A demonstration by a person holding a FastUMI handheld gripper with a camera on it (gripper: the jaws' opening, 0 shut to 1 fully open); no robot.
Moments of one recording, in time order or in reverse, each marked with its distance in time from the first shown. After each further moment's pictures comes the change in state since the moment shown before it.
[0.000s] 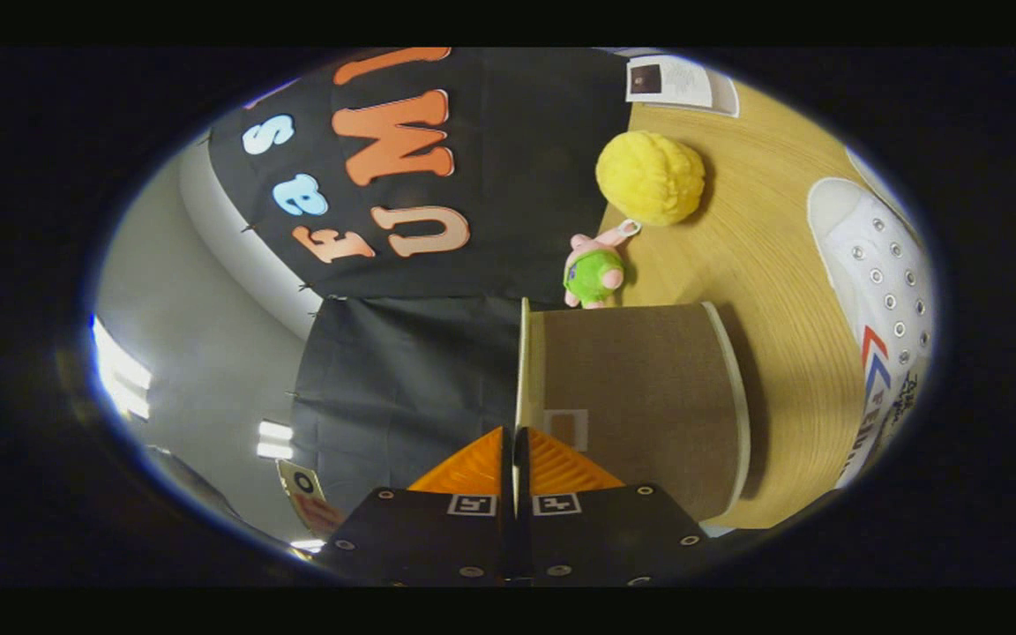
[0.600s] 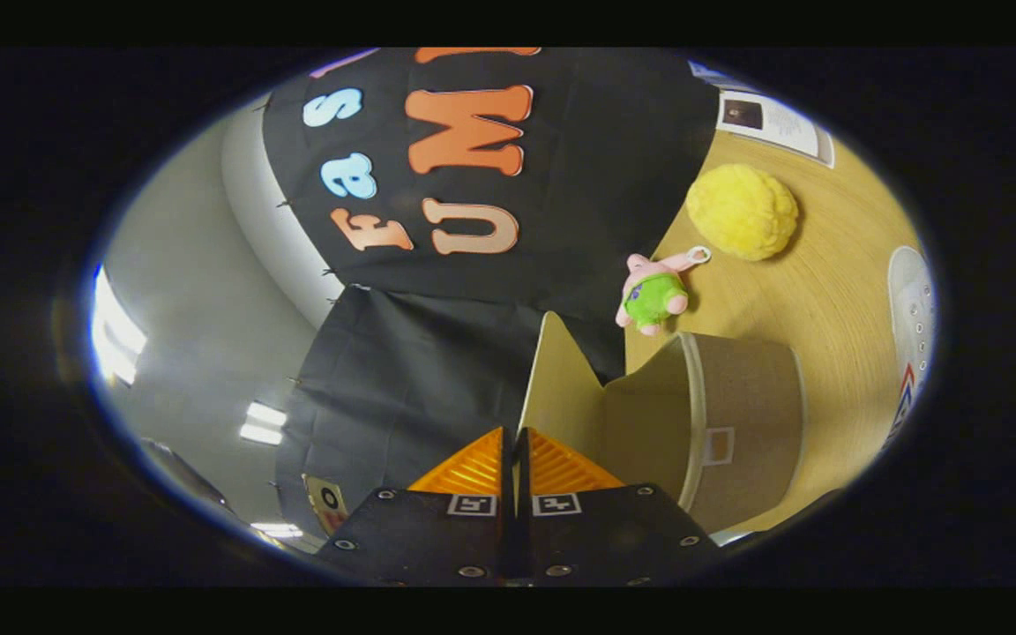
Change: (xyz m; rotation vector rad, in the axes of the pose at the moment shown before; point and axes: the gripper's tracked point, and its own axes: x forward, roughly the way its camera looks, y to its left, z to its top) arm 0.037 0.080 0.003 -0.153 -0.043 -0.001
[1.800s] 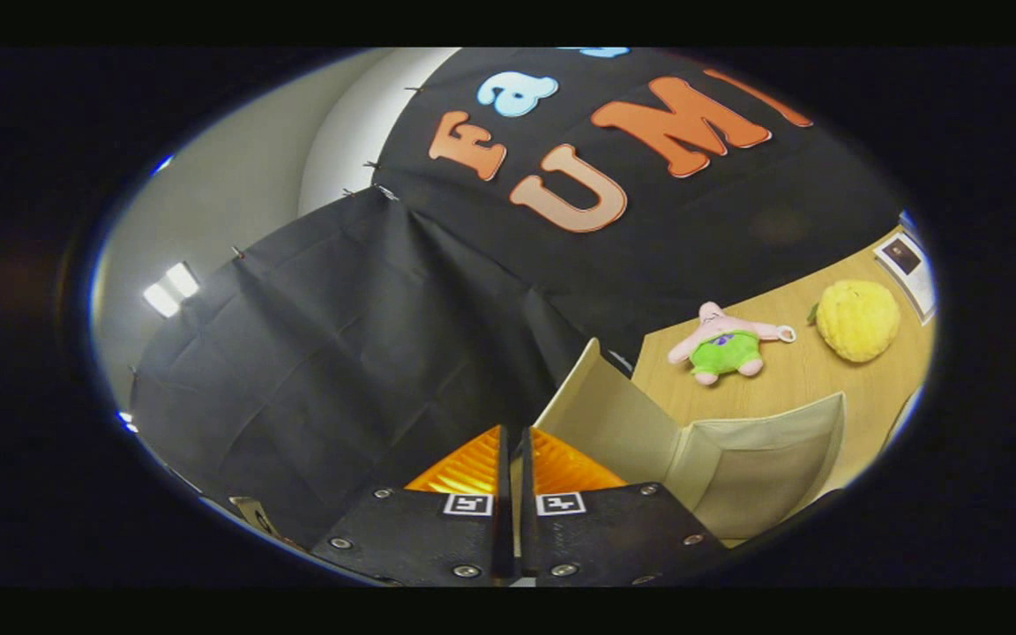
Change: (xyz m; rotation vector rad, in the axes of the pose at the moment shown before) arm 0.149 0.107 -0.080 -0.566 0.029 -0.202
